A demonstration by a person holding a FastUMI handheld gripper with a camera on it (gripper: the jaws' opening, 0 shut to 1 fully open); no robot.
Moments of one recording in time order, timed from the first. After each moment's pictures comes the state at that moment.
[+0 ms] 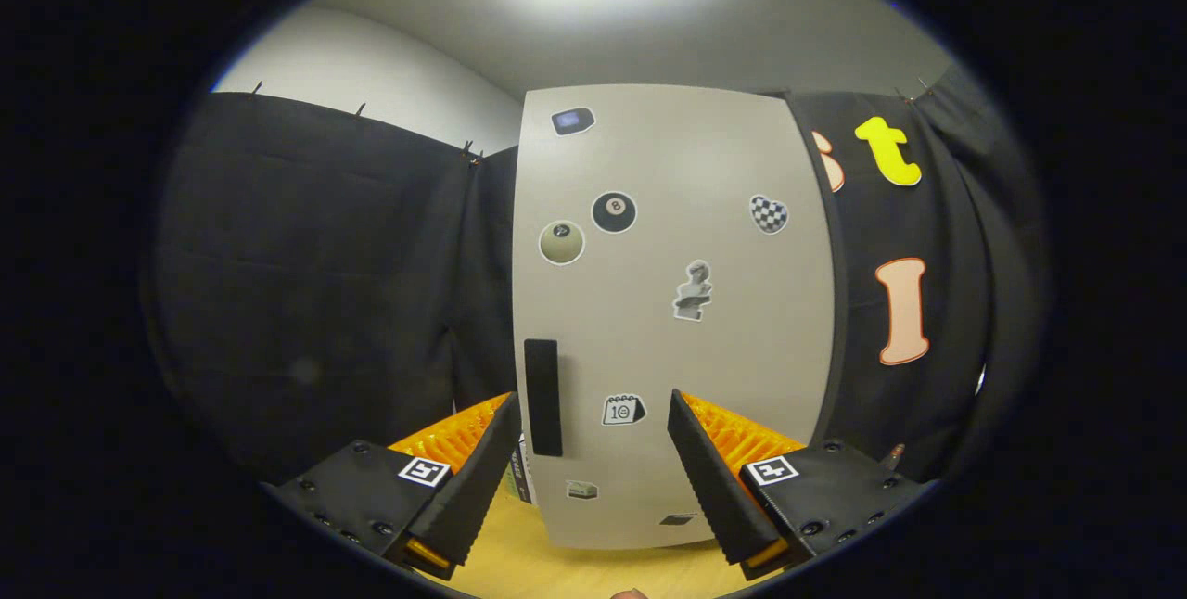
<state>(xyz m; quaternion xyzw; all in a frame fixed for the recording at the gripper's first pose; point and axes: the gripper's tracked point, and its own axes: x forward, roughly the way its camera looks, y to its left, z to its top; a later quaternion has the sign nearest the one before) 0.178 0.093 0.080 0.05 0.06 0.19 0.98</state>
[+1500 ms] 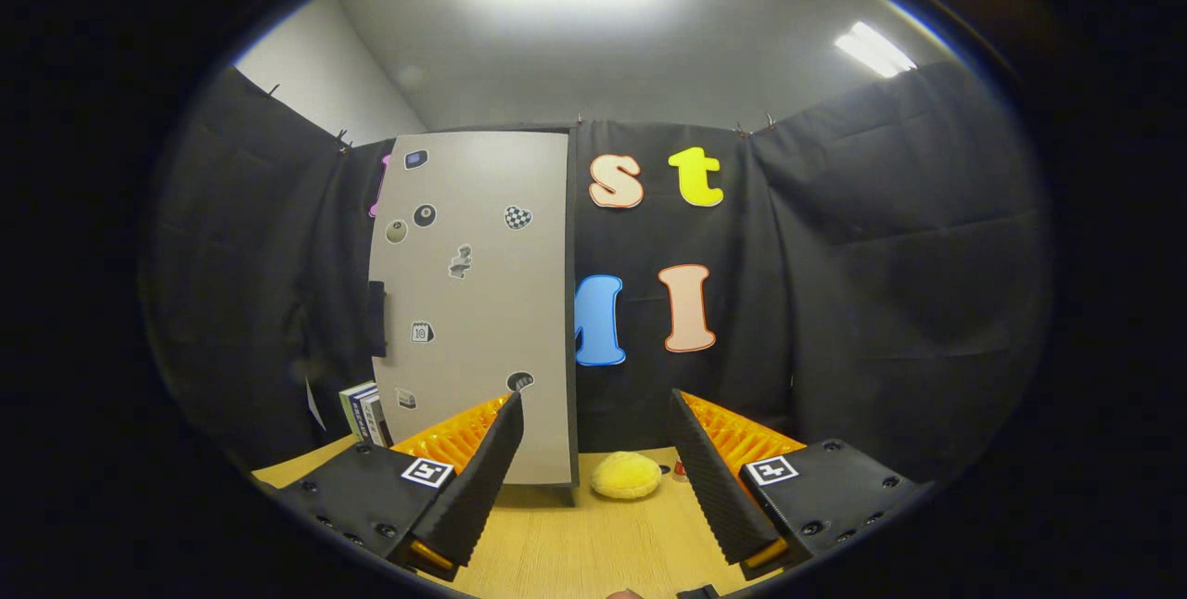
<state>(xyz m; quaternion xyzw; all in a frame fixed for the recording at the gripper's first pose) 0.083 -0.096 0.027 0.01 0.05 -0.05 1.00</state>
